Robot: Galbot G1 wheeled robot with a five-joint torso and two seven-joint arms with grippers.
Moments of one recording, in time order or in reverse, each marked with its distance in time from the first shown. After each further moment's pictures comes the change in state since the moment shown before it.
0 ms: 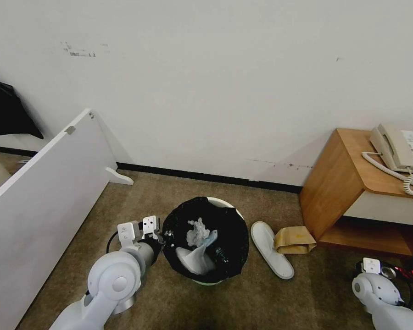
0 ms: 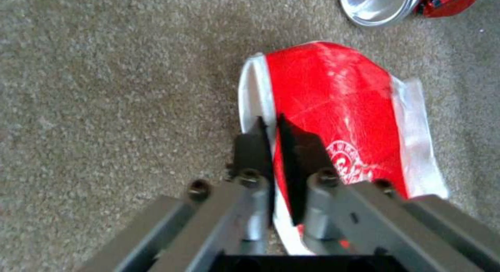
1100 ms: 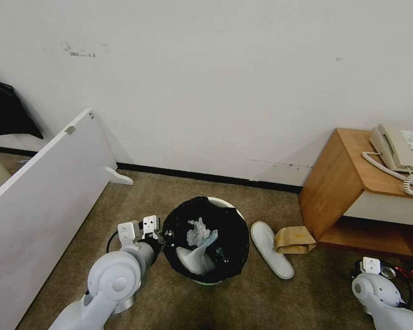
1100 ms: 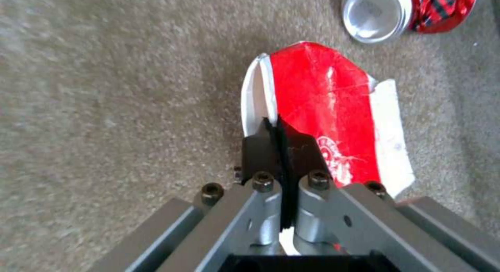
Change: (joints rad) left arm -0.010 0.010 0.008 -0.001 -0.003 0.001 0.009; right arm -0.066 -0.037 -0.004 0.142 0.087 0.002 0.065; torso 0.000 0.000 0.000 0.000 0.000
